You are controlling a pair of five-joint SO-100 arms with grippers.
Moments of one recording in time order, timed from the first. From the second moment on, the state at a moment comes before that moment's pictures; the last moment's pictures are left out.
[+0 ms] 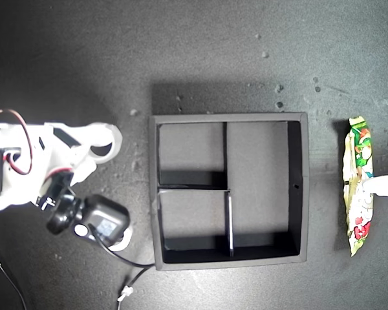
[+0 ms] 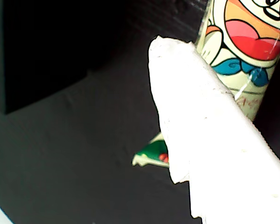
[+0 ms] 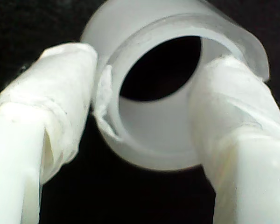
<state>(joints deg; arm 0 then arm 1) 6.9 113.8 131.3 48.7 -68.1 -14.7 162.8 158.8 44.4 27.1</state>
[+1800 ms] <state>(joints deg) 3.1 101.2 91.5 66.1 -58.4 -9.3 102.6 128.1 54.3 32.0</state>
